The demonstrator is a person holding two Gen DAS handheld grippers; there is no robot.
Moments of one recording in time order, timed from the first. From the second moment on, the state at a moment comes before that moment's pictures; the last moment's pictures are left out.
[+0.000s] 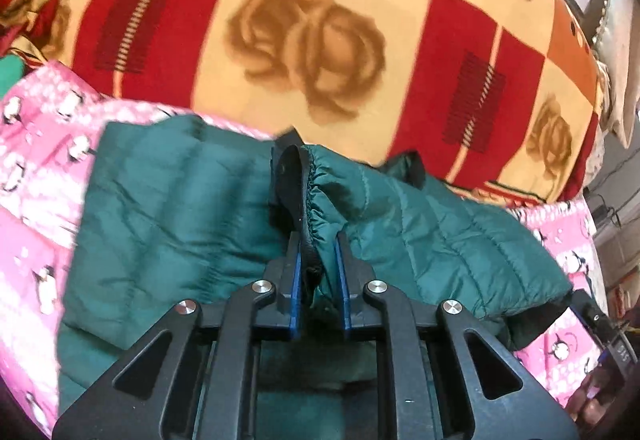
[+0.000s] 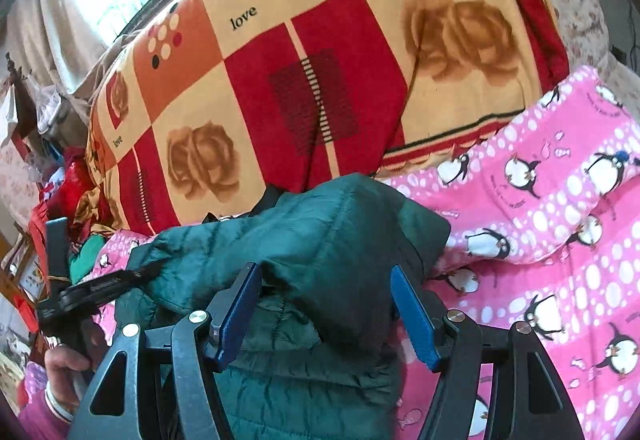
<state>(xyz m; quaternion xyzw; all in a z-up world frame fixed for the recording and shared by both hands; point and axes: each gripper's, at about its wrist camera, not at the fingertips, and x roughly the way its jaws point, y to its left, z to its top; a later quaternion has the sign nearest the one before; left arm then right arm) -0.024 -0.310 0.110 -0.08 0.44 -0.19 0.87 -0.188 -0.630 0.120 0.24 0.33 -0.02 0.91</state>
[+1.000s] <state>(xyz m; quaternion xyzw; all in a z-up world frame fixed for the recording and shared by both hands) -0.026 -0.216 0.106 -0.04 0.41 -0.13 0.90 -0.100 -0.526 0.072 0.09 0.41 0.04 0.91</state>
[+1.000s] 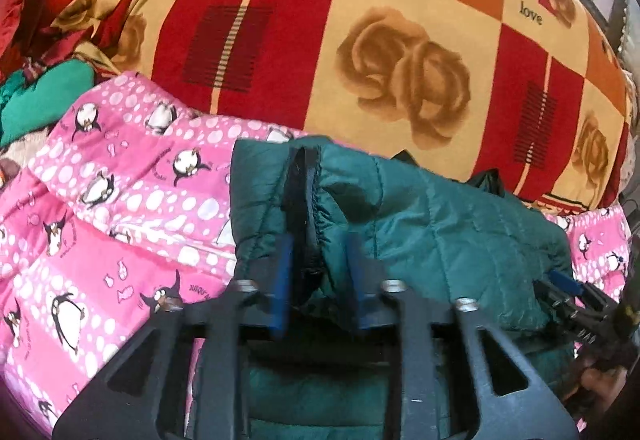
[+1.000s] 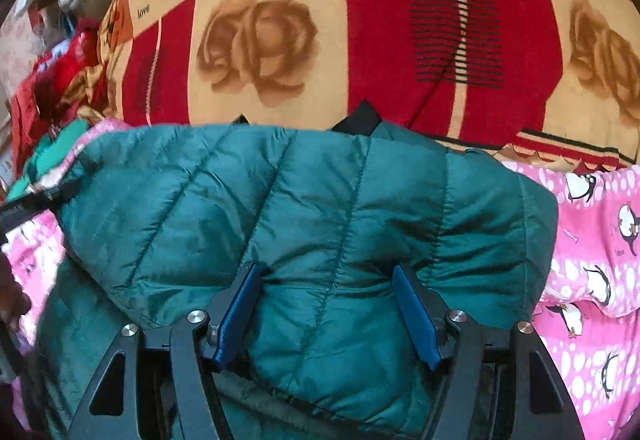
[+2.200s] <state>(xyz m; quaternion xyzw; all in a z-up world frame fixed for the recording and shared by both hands) -0.008 -0.270 0.056 0.03 0.41 -0.09 0.91 -0.109 -0.559 0.080 0.07 0.42 -0.01 0.90</state>
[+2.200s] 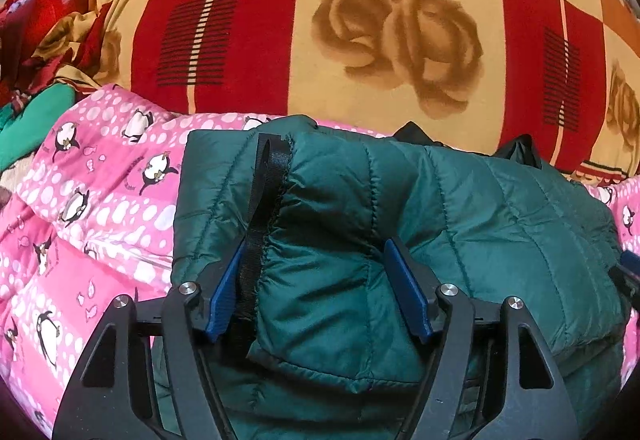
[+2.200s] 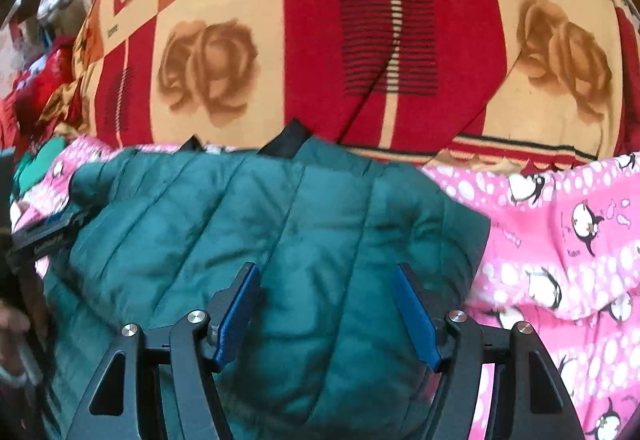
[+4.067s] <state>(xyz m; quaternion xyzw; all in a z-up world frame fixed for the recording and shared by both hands) -0.015 -0.278 0.047 0.04 0.39 -0.10 0.91 -0.112 -0.548 0.055 0.10 0.42 -0.05 0.90</state>
